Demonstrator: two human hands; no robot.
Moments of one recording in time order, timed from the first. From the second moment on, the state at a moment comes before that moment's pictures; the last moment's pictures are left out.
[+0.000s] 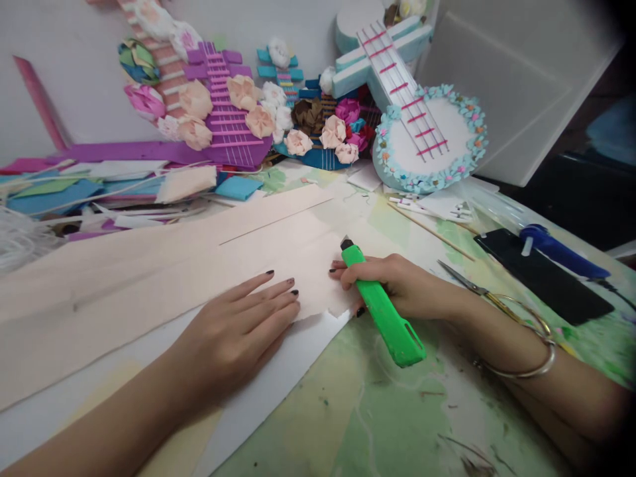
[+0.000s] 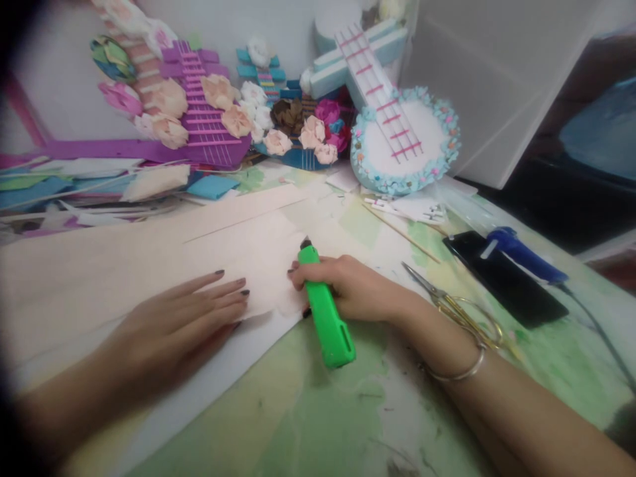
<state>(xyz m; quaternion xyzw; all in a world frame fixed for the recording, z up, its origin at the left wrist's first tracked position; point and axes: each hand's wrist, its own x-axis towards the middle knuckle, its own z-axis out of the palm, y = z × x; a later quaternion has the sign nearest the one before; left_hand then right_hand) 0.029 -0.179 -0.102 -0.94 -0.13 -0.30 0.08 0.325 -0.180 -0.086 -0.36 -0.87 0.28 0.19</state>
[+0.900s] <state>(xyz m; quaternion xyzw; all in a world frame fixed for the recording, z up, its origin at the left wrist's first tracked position) 0.027 -0.179 -0.101 -0.92 -0.15 -0.32 0.16 0.324 -0.180 -0.085 -0.36 -0.87 0.27 0.18</state>
